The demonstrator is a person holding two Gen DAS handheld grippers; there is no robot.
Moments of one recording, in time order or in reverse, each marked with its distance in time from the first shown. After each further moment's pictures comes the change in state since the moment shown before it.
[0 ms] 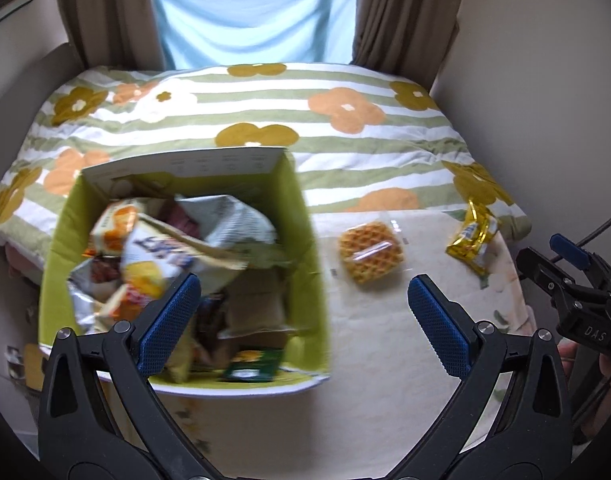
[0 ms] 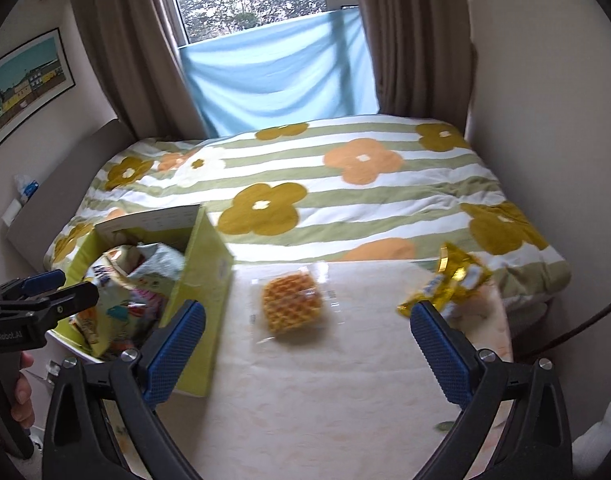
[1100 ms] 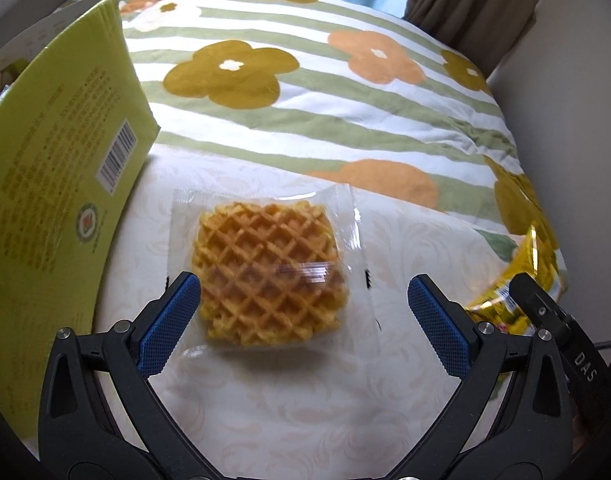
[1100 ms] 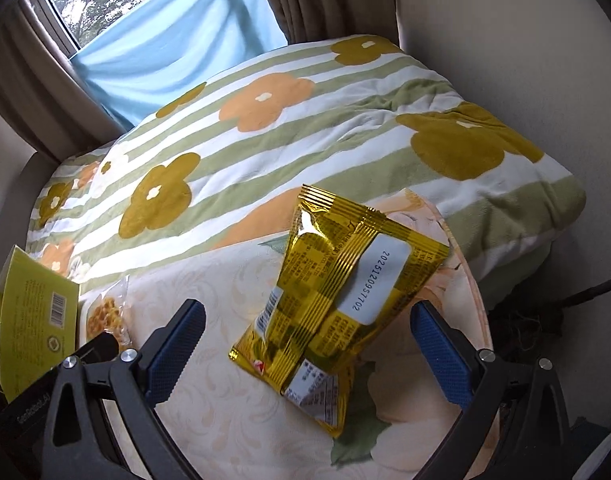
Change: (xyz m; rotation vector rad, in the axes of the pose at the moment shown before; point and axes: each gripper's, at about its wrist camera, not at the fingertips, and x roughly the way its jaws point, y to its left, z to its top) left arm 0.227 -0.102 -0.009 -0.277 0.147 0.090; right arm 0.173 -0.158 -0.014 0.264 0.188 -0.074
